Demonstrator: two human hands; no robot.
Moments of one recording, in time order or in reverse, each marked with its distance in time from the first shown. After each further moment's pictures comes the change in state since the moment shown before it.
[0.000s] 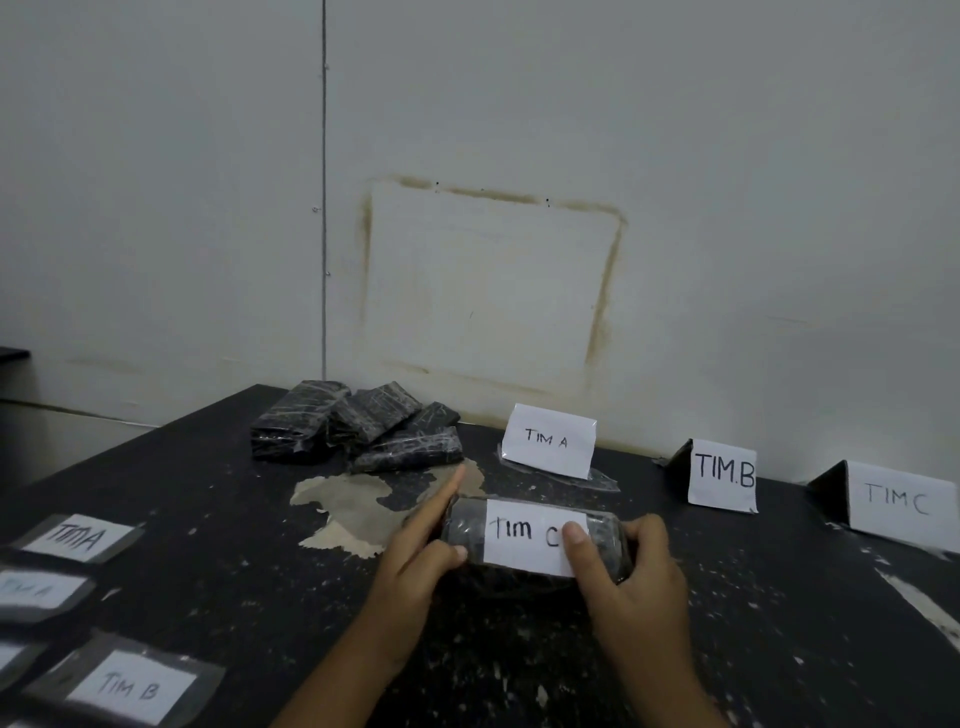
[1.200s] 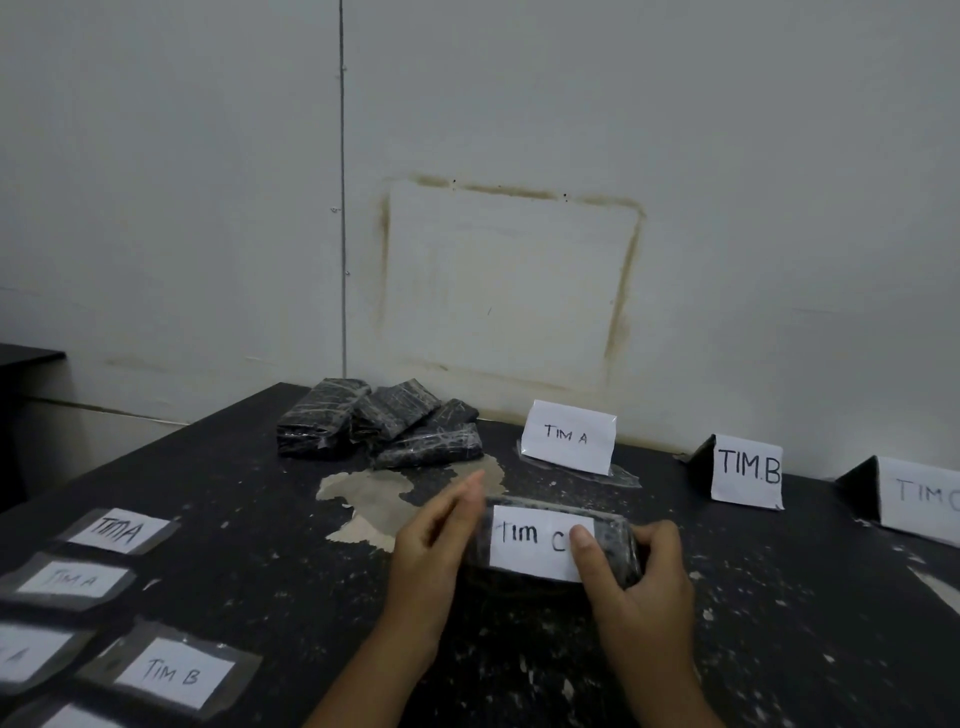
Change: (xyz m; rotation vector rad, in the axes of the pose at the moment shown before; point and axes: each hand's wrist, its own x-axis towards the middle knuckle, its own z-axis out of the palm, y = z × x) left_hand 0.002 0.015 0.010 -0.121 0.293 -0.136; right_hand -0.012 -0.001 0.014 0.068 0.030 0.011
